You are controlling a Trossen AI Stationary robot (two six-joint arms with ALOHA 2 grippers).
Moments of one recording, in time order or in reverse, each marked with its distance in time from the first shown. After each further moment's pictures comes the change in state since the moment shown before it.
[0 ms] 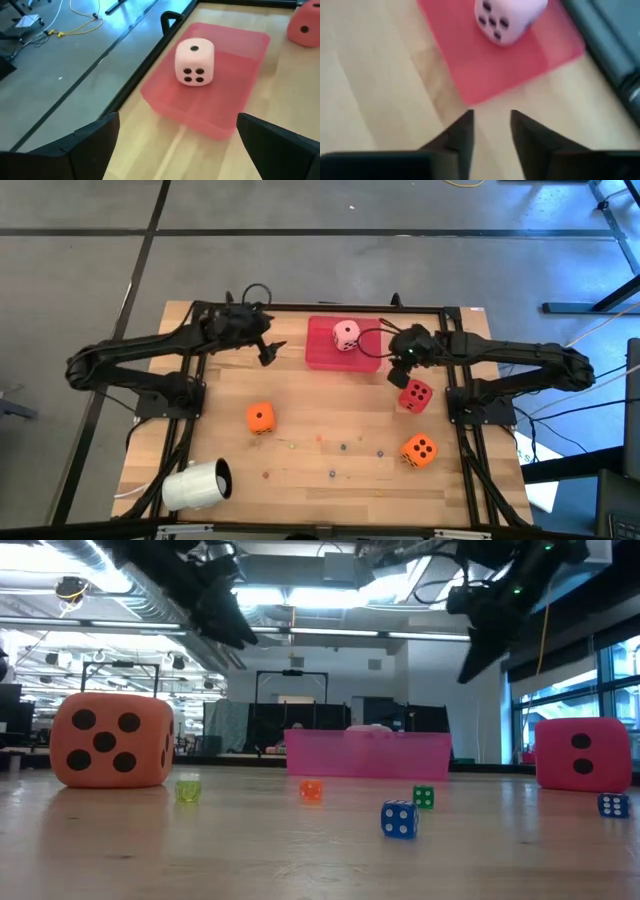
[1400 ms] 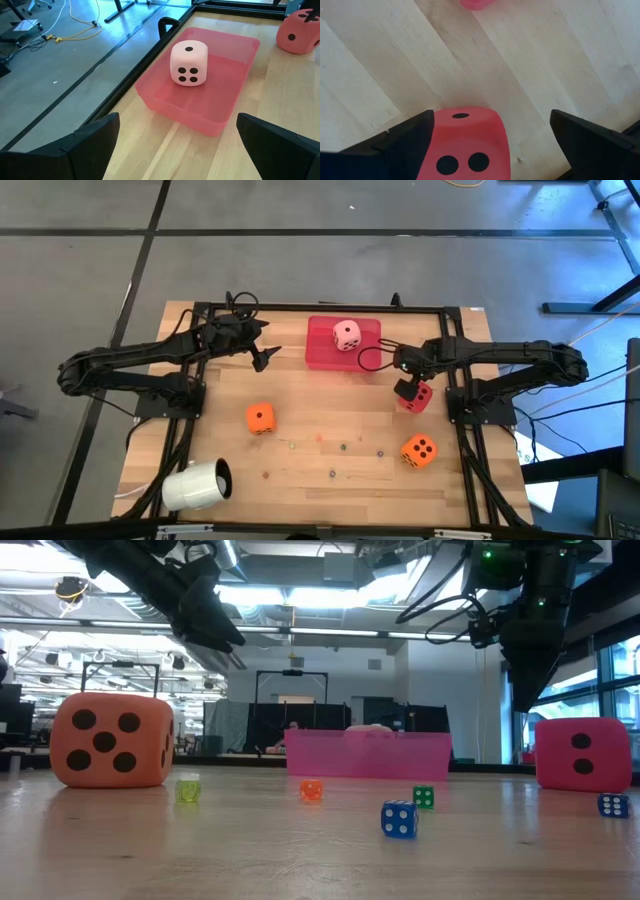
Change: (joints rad) left arm -0.020 -0.114 -0.122 0.064 -0.001 -0.038; right arm 0.058 0.079 0.000 -0.291 -0.078 0.270
